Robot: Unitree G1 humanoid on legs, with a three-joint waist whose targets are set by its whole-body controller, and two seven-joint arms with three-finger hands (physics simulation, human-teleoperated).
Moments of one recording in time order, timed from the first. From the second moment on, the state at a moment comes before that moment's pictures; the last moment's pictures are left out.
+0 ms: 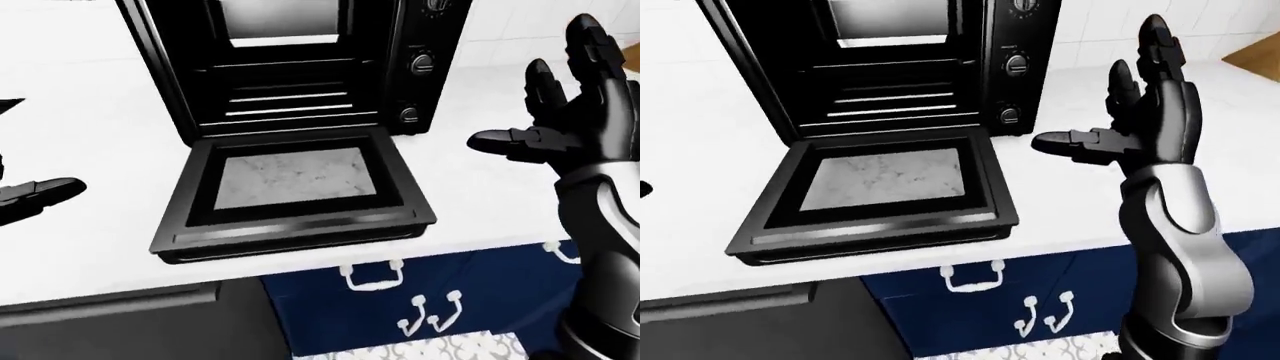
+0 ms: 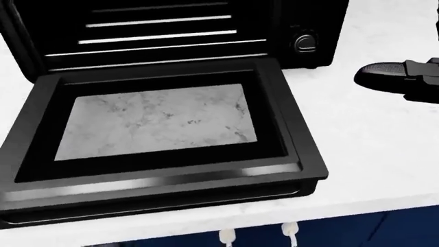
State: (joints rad) left arm -0.25 0.67 0.74 -0.21 -0.51 0.60 -0.04; right arm -0.51 -0.44 -0.38 -0.52 0.50 0.74 -0.16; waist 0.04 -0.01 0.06
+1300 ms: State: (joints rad) left arm -0.26 0.71 0.76 -0.19 -0.53 0.60 -0.03; right arm -0.51 -0.46 -0.32 -0.33 -0.04 0.49 0.06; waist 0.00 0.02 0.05
